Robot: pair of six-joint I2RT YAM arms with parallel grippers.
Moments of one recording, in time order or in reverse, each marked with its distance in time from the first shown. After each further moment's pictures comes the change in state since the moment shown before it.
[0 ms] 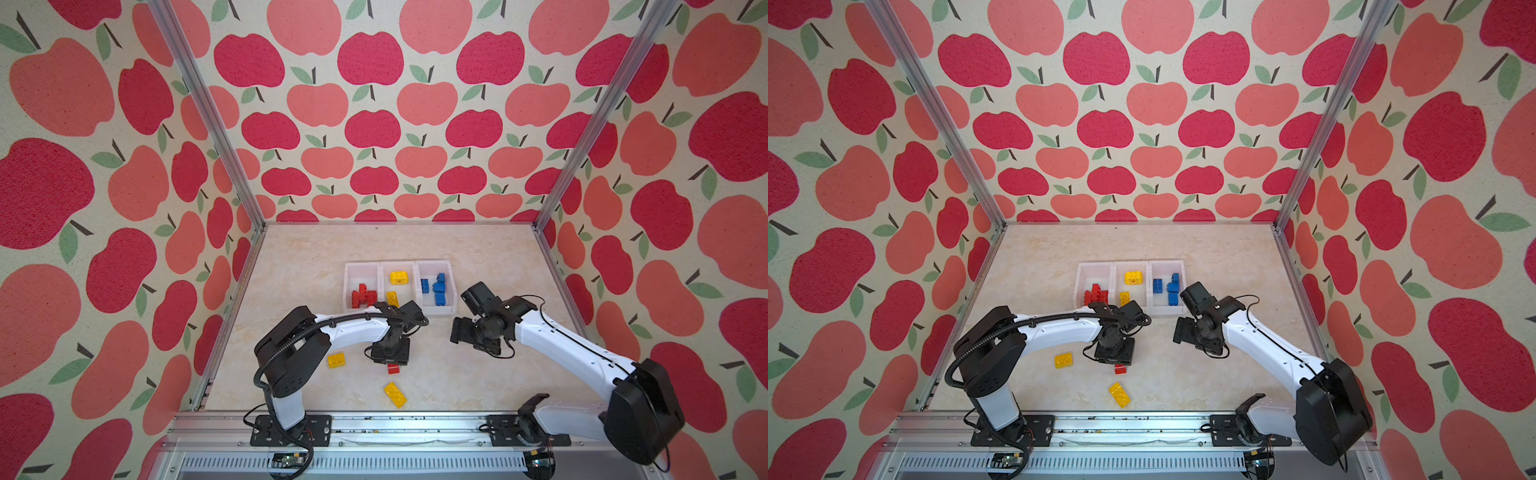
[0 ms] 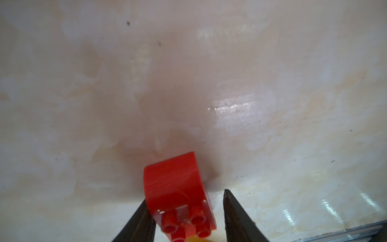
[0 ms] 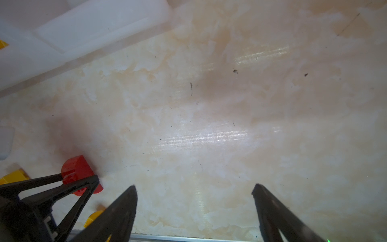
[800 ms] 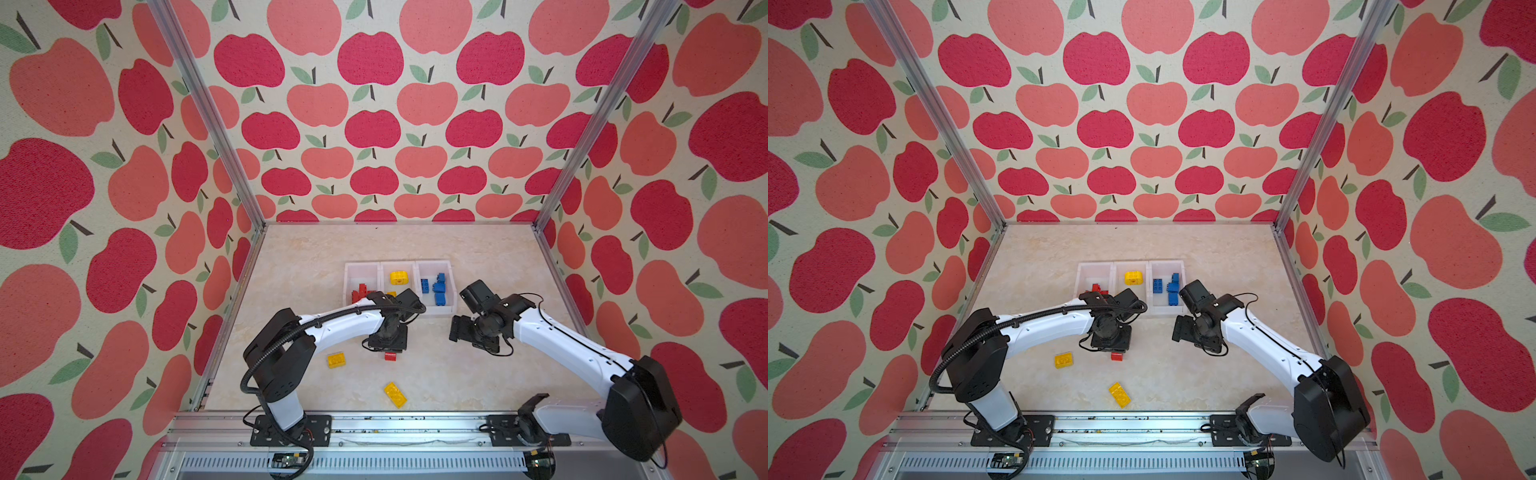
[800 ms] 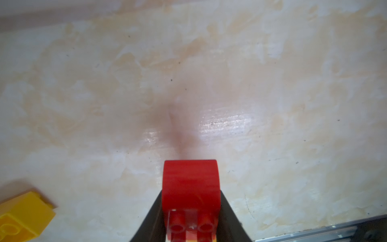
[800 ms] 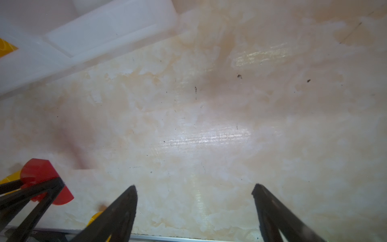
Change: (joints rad) left arm 0.056 -0.097 0.090 -0.092 -0.092 0.020; right arm 0.000 0.022 0.031 0.001 0.000 -0.011
